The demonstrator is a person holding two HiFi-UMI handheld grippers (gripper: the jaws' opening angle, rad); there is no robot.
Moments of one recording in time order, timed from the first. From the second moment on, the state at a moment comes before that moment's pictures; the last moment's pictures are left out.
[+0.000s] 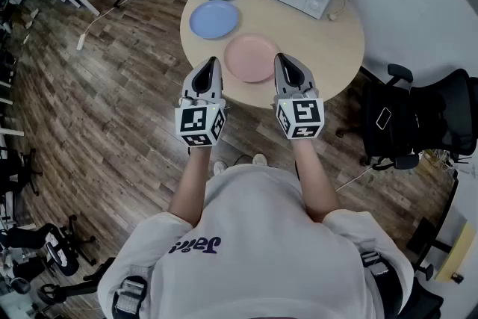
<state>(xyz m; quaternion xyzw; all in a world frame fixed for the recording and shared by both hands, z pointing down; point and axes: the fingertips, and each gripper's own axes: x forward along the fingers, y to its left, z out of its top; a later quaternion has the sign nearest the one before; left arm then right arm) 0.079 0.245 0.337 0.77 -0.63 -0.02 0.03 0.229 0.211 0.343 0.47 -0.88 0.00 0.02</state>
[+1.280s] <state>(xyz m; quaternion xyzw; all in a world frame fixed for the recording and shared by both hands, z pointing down) 0.029 0.087 0.369 0.80 -0.59 -0.03 0.07 0.175 0.070 0.373 0.47 -0.88 0.01 0.05</state>
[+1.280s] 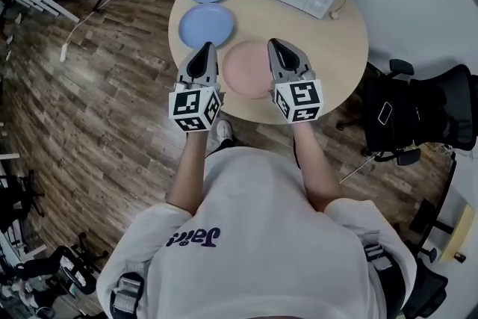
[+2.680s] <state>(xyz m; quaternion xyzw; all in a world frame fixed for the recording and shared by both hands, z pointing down) 0.048 0.042 0.692 0.80 -0.41 0.31 0.32 0.256 0.051 0.697 0.45 -0.74 0.29 0.39</state>
